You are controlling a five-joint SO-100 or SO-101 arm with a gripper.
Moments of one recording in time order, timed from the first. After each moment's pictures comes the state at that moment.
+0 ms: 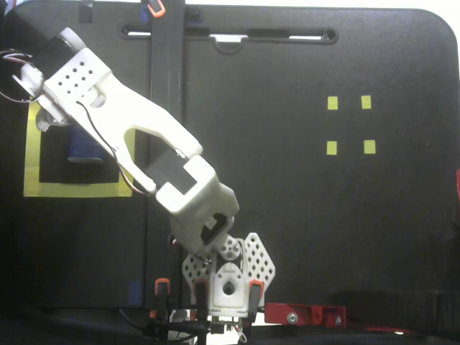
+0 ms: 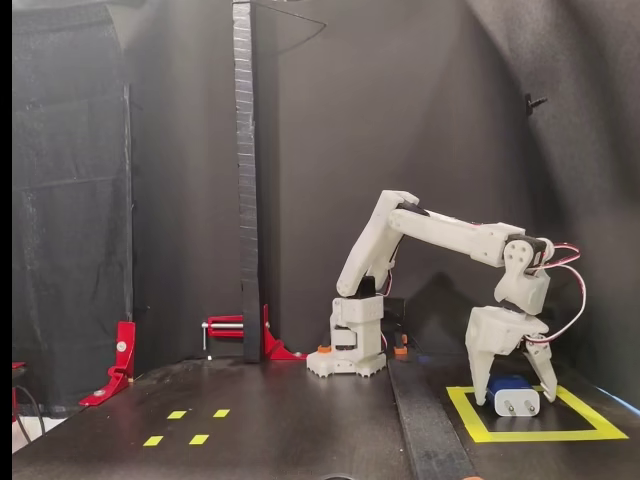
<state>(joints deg) -47.8 80.0 74.2 97.1 -53.2</state>
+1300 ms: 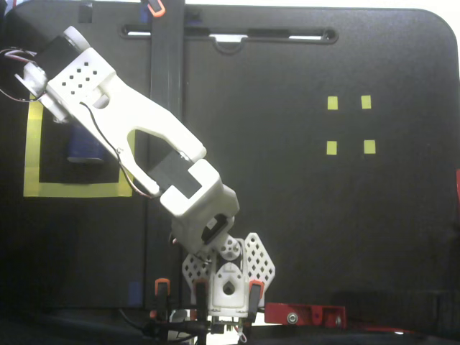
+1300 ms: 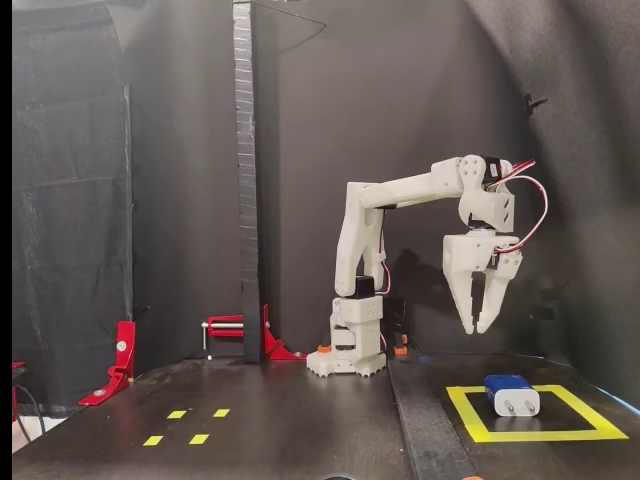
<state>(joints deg) -47.2 81.3 74.2 96.0 -47.4</state>
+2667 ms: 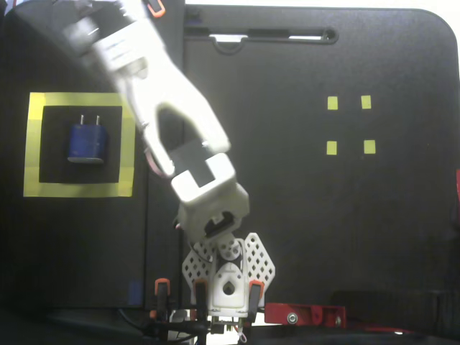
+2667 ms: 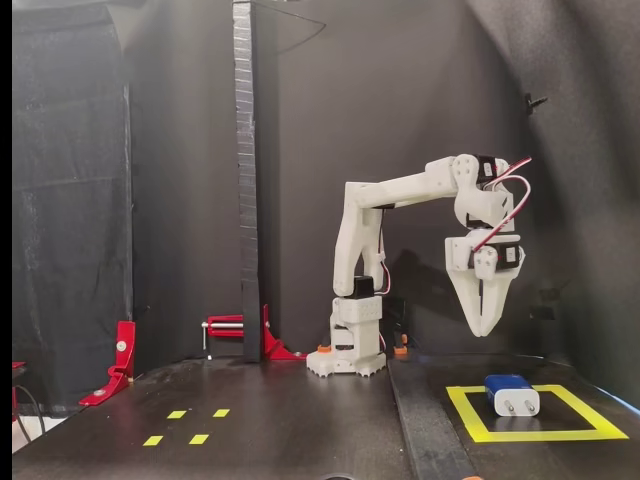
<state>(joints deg) -27.7 81.3 74.2 92.0 6.2</state>
